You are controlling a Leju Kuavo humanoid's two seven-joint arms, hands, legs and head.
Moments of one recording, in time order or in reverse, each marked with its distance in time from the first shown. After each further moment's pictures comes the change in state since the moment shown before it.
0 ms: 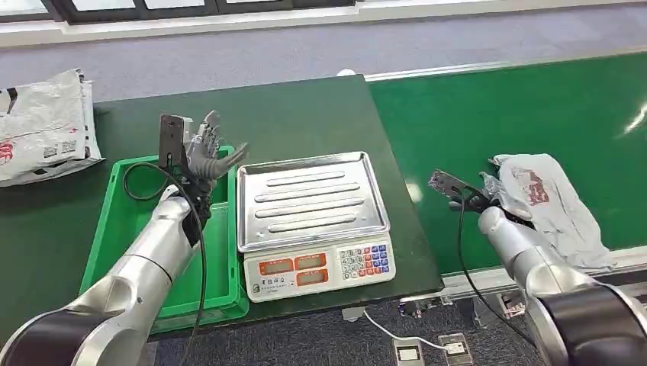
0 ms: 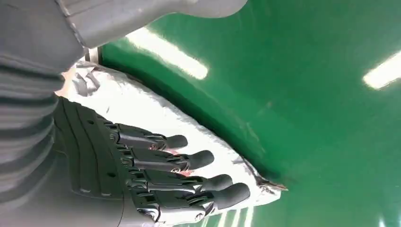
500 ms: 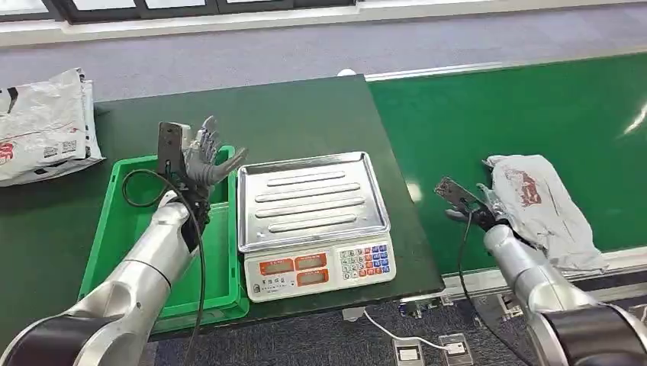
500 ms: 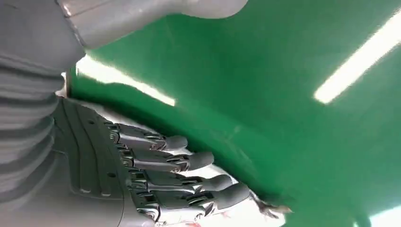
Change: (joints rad) left arm 0.031 0.013 0.003 -0.008 -0.005 0.000 -0.021; right arm 0.120 -0.006 -0.119 -0.003 -0.157 -0.095 -0.187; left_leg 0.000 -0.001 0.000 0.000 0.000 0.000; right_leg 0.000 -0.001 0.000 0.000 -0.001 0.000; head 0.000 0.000
